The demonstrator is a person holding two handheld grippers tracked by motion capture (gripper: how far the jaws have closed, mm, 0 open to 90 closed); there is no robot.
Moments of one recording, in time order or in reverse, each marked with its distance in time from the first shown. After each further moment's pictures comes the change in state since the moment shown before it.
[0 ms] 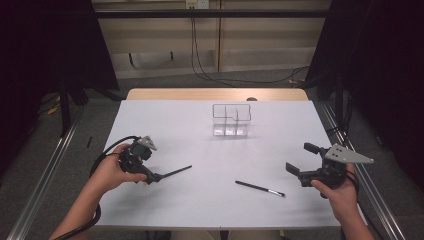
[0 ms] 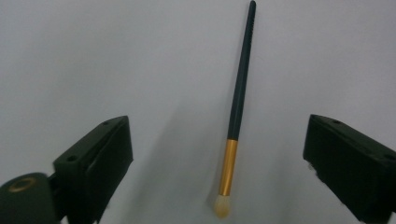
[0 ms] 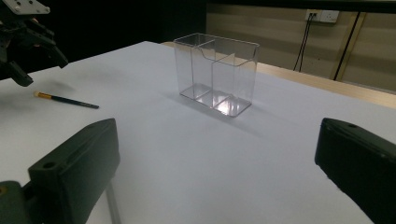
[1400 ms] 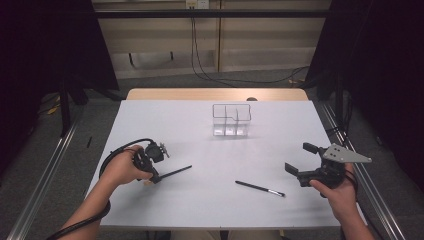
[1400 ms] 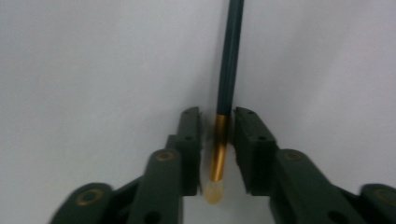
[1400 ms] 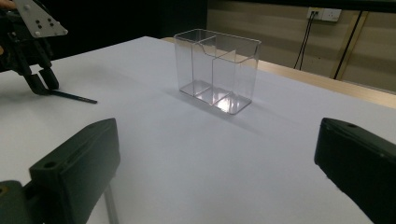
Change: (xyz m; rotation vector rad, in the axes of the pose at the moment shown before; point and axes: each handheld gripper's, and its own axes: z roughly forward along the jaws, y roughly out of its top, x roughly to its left) left arm -0.004 0.021 0.031 0.330 -0.039 0.060; right arm 0.000 -0.001 0.003 0.014 0.002 -0.018
